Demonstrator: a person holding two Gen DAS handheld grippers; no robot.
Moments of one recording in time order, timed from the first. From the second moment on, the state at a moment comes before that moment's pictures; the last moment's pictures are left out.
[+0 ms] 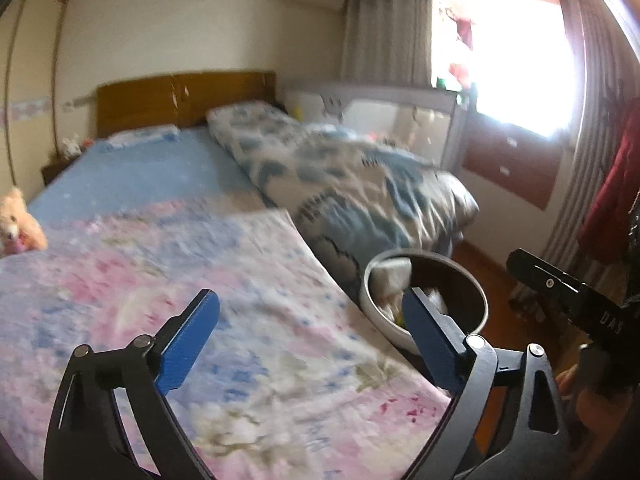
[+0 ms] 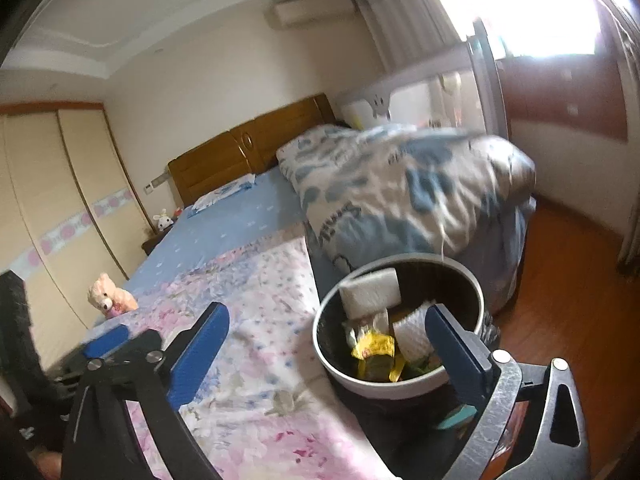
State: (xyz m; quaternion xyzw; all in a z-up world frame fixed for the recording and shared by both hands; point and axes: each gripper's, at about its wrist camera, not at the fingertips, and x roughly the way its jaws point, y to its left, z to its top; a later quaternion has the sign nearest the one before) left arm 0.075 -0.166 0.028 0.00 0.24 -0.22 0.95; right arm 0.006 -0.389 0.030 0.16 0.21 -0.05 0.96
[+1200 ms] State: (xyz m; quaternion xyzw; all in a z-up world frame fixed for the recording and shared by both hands) left arm 0.036 -0.128 0.027 0.05 0.14 -0.09 0.98; right arm -0.017 -0.329 0.030 0.05 0.14 -0.10 0.98
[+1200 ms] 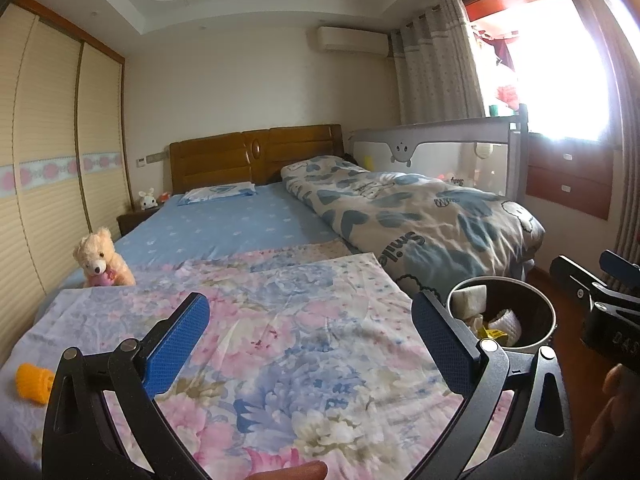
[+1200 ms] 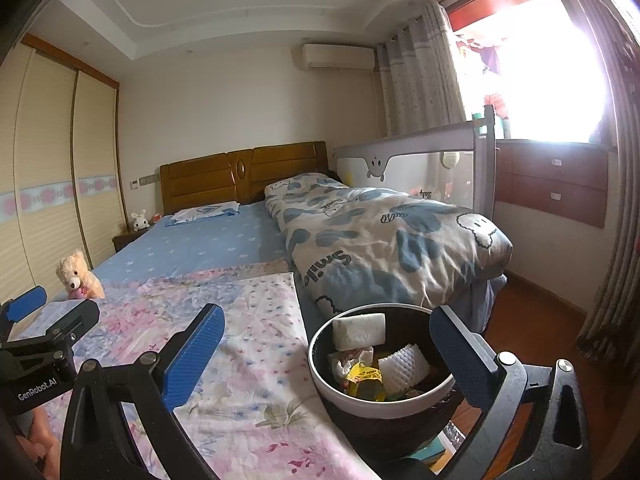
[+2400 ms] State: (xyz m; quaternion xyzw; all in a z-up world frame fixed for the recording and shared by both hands) left arm 0.038 -0.125 0.022 0.04 0.15 -0.10 0.98; right arm -0.019 -0.326 0.029 0.05 0.14 -0.10 0.98
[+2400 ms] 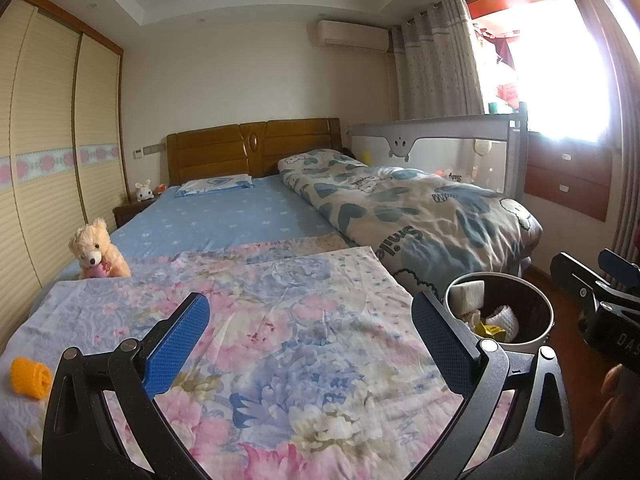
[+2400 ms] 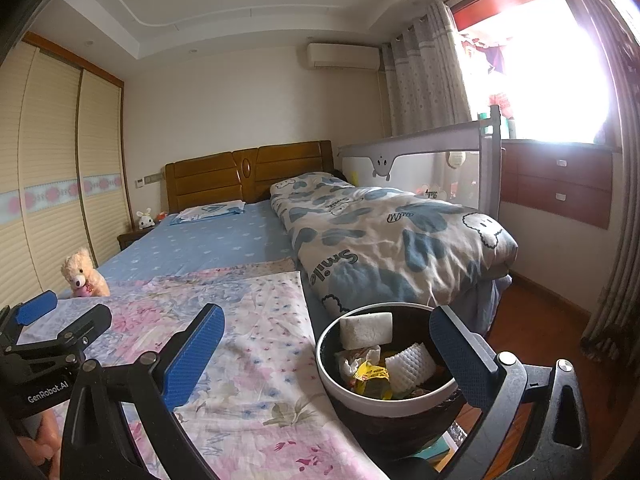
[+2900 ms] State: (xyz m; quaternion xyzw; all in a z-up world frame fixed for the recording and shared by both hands) left arm 0.039 -0.125 0.020 0.04 0.16 -0.10 0.98; right arm -0.019 -0.326 0.030 0.05 0.14 -0.10 0.98
